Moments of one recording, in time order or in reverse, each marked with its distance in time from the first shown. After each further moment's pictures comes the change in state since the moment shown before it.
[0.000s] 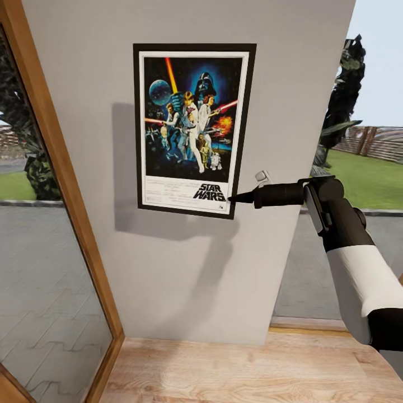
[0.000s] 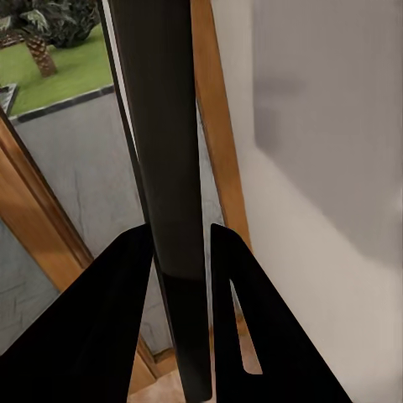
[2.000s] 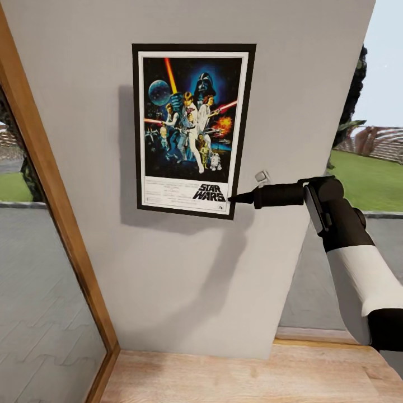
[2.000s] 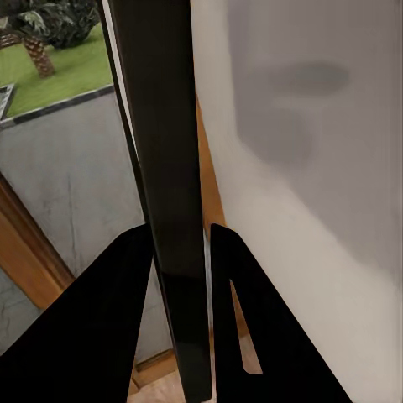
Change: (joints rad) left arm 0.000 0.004 0.000 0.000 0.000 0.000 0.000; right arm 0.001 0.000 0.002 0.000 0.000 0.001 0.005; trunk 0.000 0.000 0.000
